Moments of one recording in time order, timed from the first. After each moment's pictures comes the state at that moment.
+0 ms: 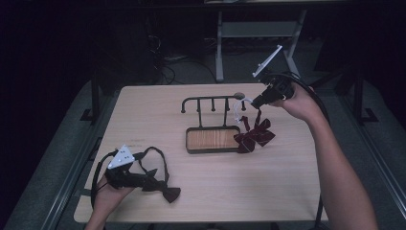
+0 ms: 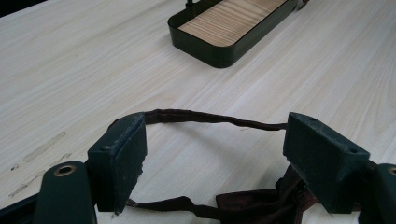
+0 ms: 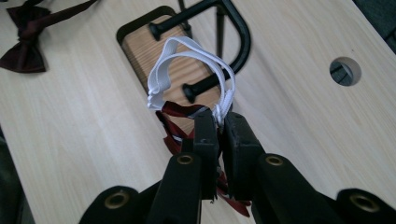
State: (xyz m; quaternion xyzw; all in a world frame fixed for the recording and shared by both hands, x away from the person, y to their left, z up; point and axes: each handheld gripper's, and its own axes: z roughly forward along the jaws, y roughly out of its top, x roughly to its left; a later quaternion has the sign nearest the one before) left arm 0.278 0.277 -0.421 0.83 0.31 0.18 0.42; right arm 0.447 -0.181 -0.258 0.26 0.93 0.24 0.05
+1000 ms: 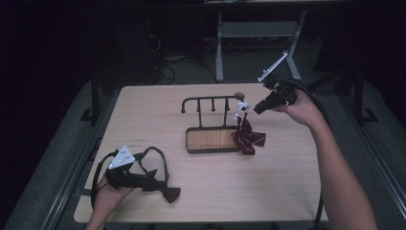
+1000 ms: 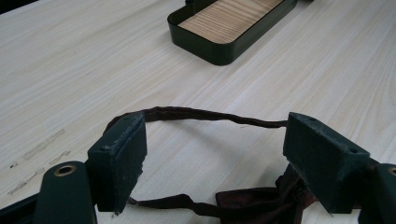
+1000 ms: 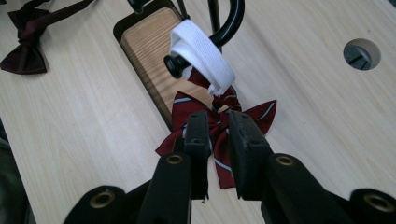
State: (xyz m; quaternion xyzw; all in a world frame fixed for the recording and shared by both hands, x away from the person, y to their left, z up) left arm 0.277 0.277 -0.421 0.83 0.31 0.18 0.42; right arm 0.450 -0.198 -0.283 0.28 0.93 0.26 0.02
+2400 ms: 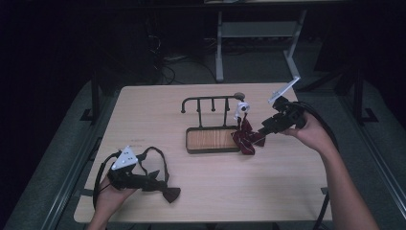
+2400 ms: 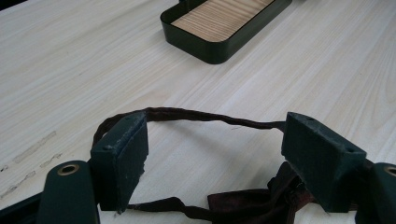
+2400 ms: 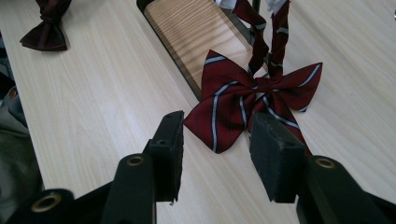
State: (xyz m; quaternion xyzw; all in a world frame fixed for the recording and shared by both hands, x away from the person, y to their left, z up) left arm 0.275 0.270 -0.421 0.84 0.31 0.18 0.41; right arm 0.406 -0.221 -0.323 0.28 0.92 0.29 0.00
